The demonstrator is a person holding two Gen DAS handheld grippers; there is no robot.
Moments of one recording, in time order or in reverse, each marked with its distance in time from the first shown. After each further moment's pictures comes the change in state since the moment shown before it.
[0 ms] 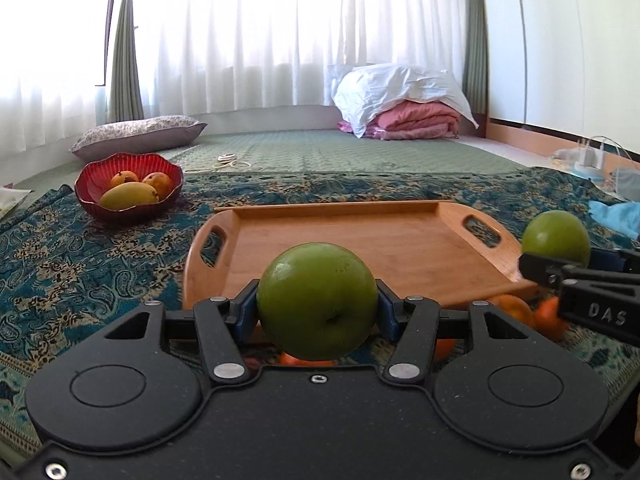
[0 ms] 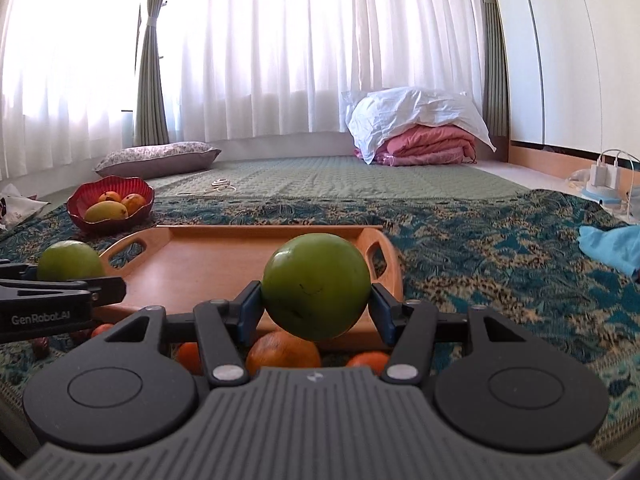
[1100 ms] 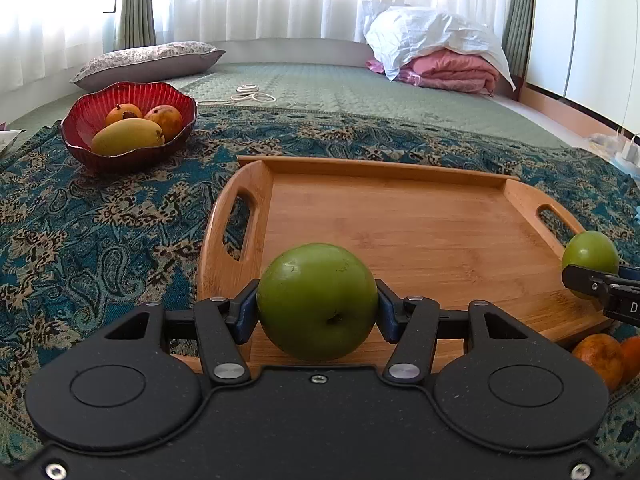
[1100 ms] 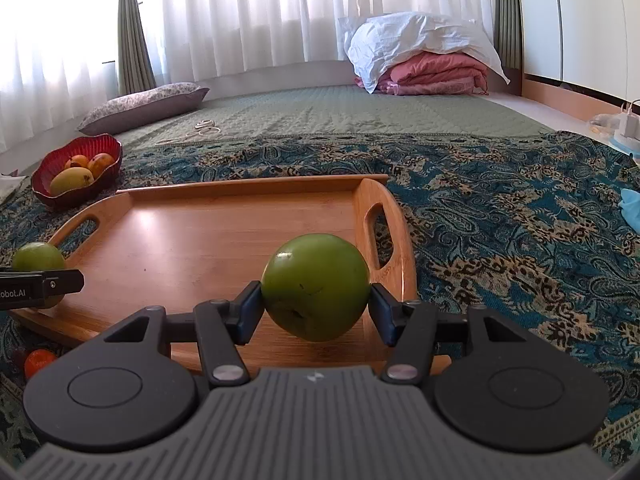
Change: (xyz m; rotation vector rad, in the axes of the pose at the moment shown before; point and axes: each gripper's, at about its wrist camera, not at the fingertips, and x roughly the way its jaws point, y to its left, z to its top) left arm 0.109 0.053 0.022 -0.086 0.221 0.025; right arm 0.103 -0.022 0.014 0.044 0.241 0.020
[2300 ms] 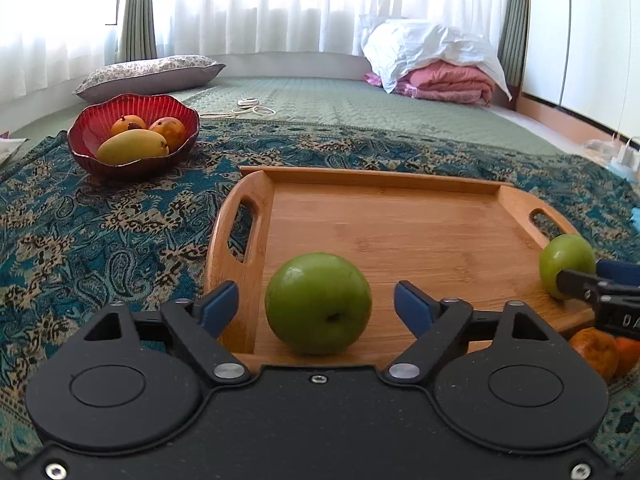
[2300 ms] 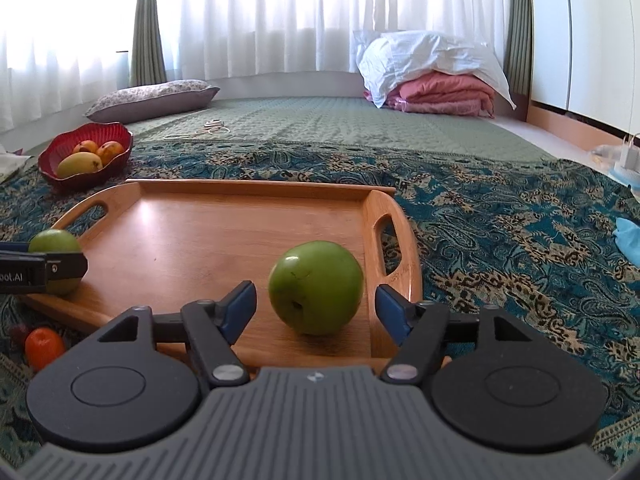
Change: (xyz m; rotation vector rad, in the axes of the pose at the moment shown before) left arm -0.018 -0.001 -0.007 -0.005 -0.052 -0.009; right arm -0.014 0.015 -0.006 -0.090 -0.039 -0.012
